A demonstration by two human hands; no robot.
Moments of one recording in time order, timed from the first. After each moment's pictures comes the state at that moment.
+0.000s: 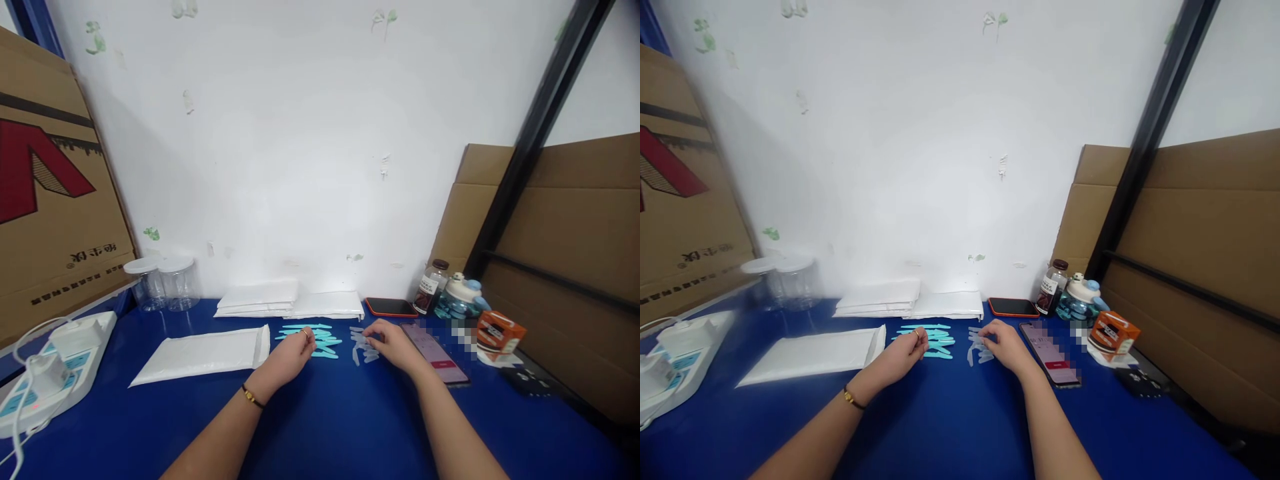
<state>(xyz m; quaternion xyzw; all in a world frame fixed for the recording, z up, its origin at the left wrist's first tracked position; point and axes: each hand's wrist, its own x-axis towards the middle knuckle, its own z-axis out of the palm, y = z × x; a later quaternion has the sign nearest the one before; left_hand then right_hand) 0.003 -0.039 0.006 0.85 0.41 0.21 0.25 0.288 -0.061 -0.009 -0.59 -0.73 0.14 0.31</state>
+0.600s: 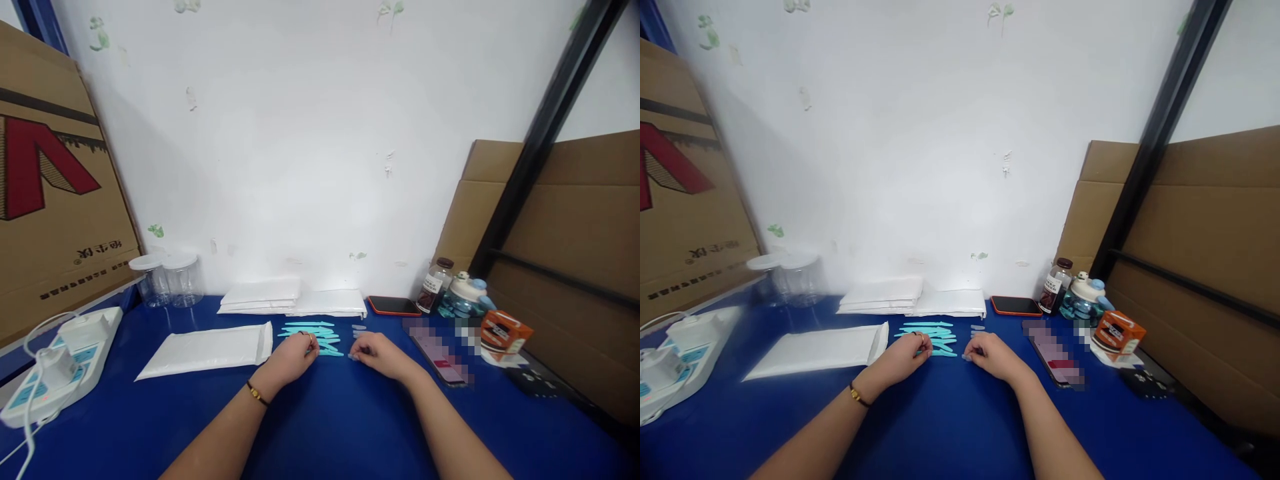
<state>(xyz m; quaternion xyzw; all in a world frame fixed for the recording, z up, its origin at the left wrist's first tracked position) 0.005 -0.039 0.001 0.88 0.40 0.17 0.19 0.252 -0.069 -0.004 -0.49 -0.82 0.19 0.23</state>
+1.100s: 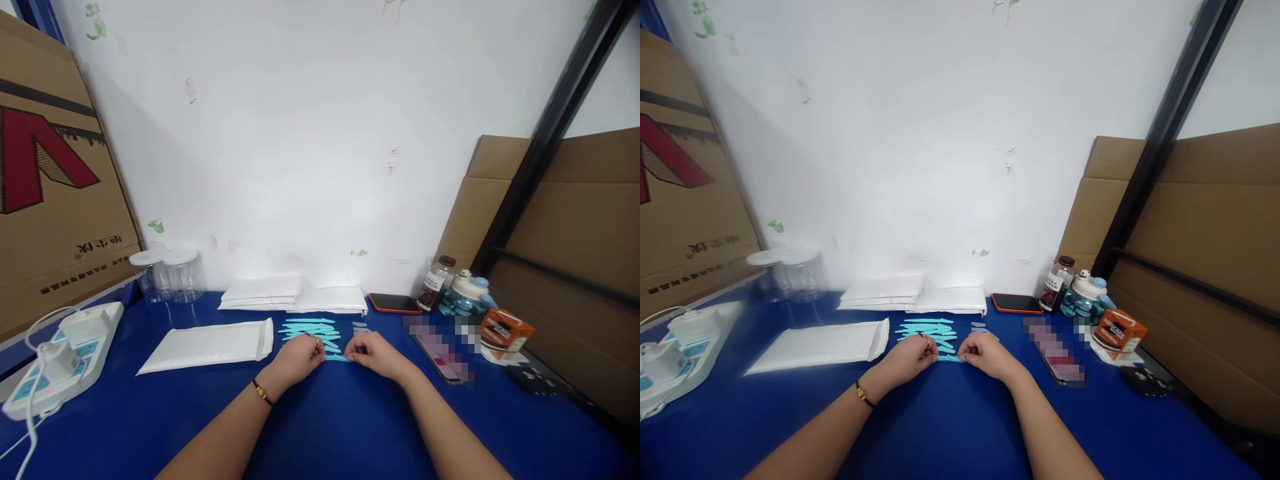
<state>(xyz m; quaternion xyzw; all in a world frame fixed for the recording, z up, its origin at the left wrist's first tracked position) 0.012 -0.039 -0.011 0.88 0.40 0.15 0.20 0.241 -0.071 -0.008 -0.49 -0.80 0.25 0.24</state>
